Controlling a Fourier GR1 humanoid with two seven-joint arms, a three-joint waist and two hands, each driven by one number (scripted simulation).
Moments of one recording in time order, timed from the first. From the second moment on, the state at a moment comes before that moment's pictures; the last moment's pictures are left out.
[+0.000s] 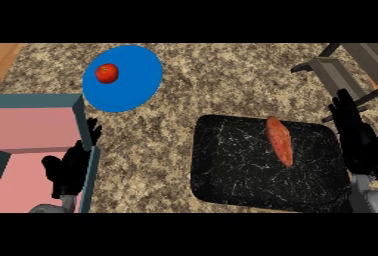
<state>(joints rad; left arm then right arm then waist) -0.03 0.37 -0.27 -1.30 0.36 0.27 -0.15 -0.09 -0.42 0.04 -1.48 -0.25 -0.23 0.01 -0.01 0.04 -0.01</state>
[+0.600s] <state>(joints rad) -0.13 0.53 -0.23 -1.34 0.22 0.34 -0.11 -0.05 -0.42 -0.07 -1.45 -0.20 -0.43 0.11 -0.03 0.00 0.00</state>
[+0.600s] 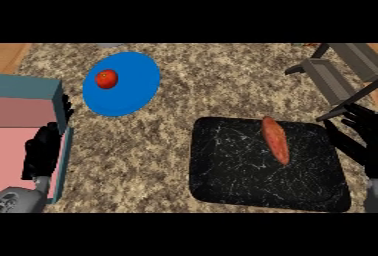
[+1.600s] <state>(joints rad) -0.20 0.51 -0.26 -1.41 0.12 0.36 0.02 -0.14 -0.89 0.09 -1.86 -0.16 -0.05 0.92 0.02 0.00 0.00</state>
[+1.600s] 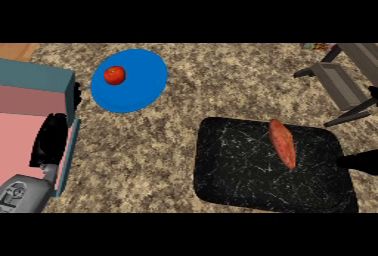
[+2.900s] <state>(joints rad) -0.16 0.48 -0.17 -1.42 0.07 0.29 0.03 -0.40 -0.67 0.35 -1.62 0.00 0.06 1.12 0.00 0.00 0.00</state>
